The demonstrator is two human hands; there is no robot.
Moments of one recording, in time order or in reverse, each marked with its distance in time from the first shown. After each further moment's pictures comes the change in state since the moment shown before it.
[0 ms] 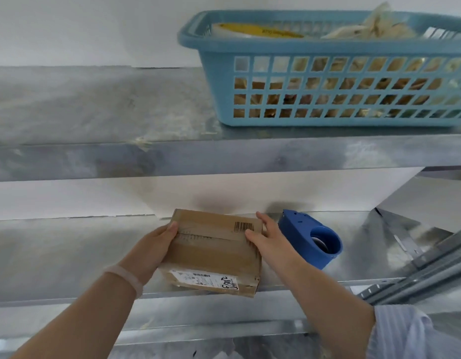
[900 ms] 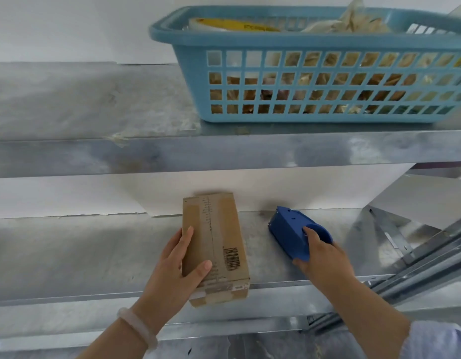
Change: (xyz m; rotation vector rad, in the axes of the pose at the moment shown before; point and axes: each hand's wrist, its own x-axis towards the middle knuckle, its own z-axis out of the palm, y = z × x) left_hand -0.052 -0.030 0.052 0.347 -0.019 0.381; right_hand -0.002 0.072 -0.100 -1.121 0.301 -0.041
